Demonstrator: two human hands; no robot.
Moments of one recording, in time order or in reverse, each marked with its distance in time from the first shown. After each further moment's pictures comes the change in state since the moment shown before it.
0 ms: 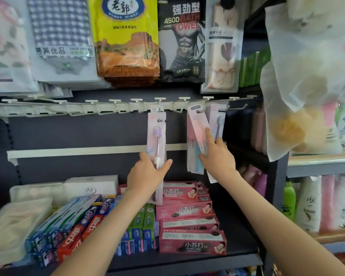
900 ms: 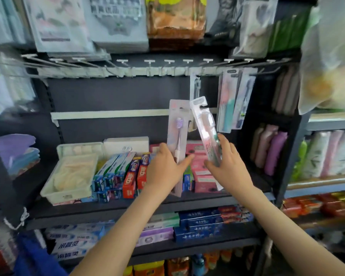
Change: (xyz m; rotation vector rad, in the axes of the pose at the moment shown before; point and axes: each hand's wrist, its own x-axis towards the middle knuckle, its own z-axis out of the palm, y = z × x) left_hand -0.105 -0.105 -0.072 -0.091 -0.140 0.104; right_hand -0.193 -0.115 0.001 0.371 0.007 -0.051
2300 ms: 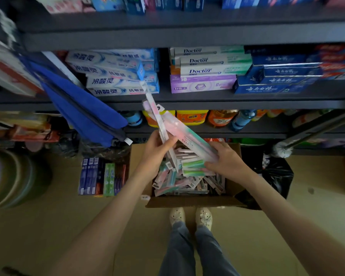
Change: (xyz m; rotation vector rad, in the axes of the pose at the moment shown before) left_hand -0.248 -0.308 0.103 -0.926 -0.341 -0.907; right_hand -0.278 0.032 0.253 0.149 -1.104 0.499
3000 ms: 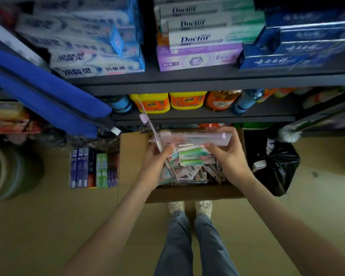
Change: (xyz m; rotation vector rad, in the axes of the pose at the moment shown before) left_hand 0.018 -0.083 0.013 0.023 0.130 -0.284; right_hand 0.020 0.045 0.038 0.958 0.228 -0.020
